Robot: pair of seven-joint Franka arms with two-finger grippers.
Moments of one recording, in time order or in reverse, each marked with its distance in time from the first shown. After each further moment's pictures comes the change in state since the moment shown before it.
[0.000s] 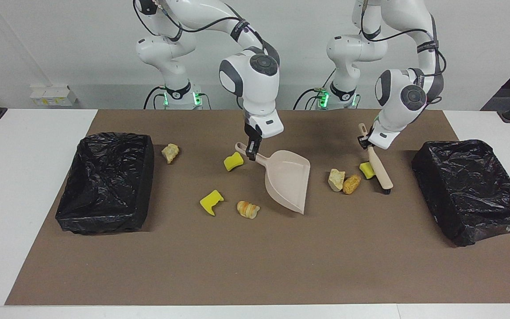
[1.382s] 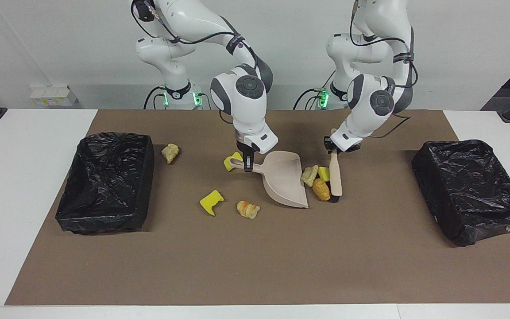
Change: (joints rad) left arm -0.274 0.086 -0.003 0.086 -0.224 0.031 0.112; right arm -0.052 0.065 0.007 0.008 0.055 0.051 -0.282
